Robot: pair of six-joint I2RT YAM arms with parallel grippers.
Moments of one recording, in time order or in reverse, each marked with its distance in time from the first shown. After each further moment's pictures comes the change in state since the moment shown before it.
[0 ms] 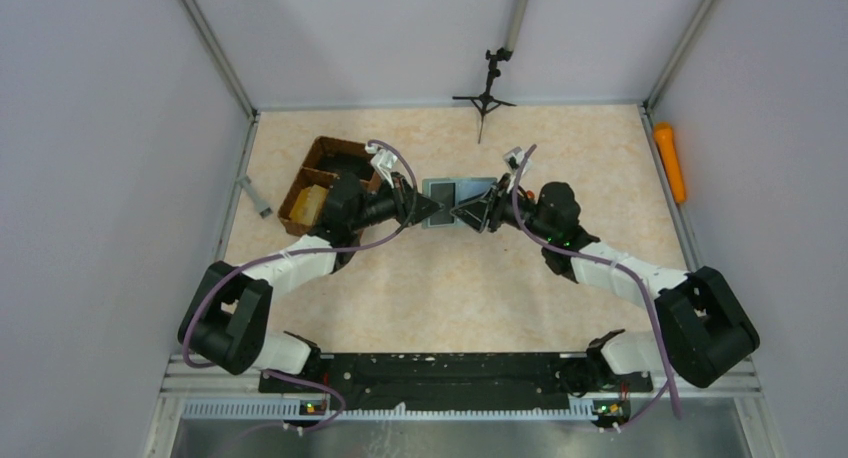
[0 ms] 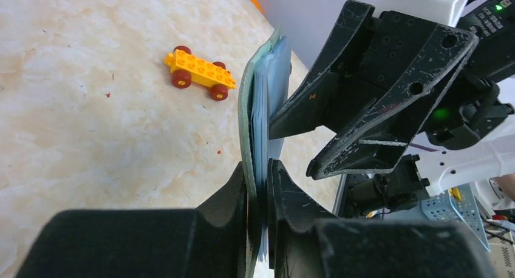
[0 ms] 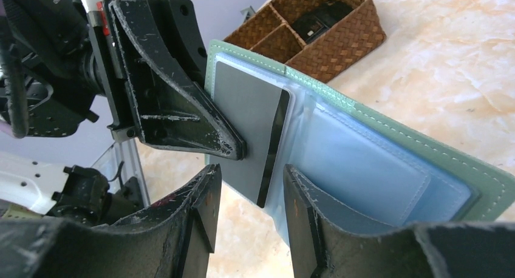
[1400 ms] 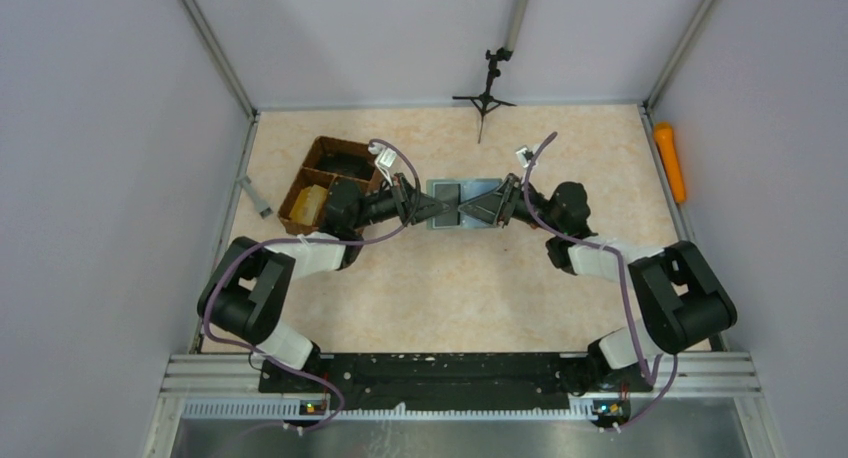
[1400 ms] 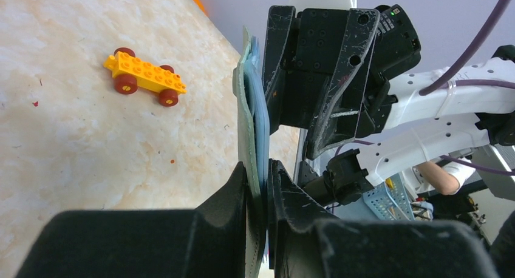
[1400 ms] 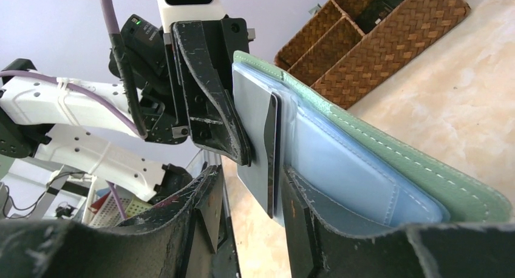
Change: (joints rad) left arm 0.022 0.146 -0.027 0.359 0.155 -0.261; right arm -0.135 0.160 -0.047 0.376 -0.270 0.384
